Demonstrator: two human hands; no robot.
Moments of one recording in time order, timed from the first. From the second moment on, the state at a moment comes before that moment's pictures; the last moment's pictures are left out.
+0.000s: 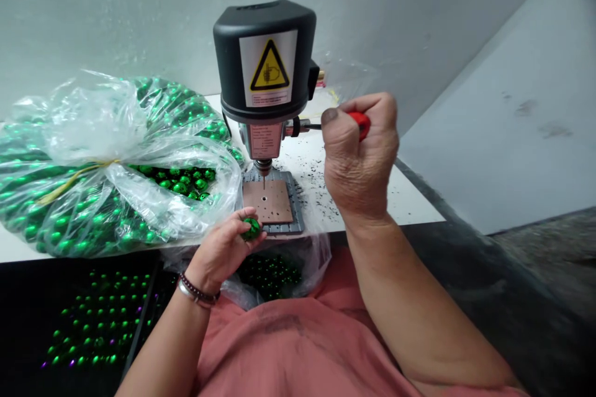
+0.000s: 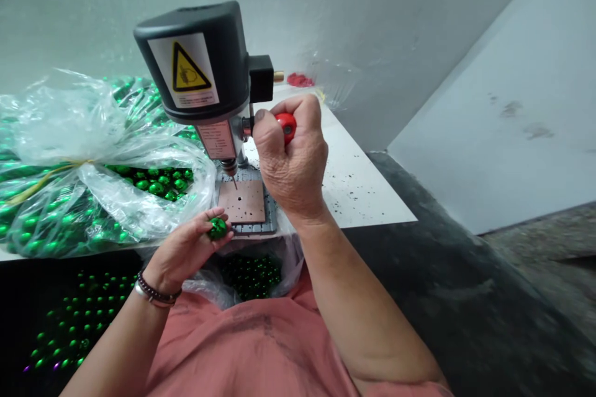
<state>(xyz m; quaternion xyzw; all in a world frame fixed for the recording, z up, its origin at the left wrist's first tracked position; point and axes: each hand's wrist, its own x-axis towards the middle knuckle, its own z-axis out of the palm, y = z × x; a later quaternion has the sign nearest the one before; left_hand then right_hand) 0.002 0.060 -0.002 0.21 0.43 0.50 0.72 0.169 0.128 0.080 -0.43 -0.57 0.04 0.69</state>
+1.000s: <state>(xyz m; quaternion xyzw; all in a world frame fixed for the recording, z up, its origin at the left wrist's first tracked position) -0.005 0.118 -0.025 0.51 0.62 0.43 0.41 0.173 0.124 0.080 -0.43 -0.58 0.05 0.68</state>
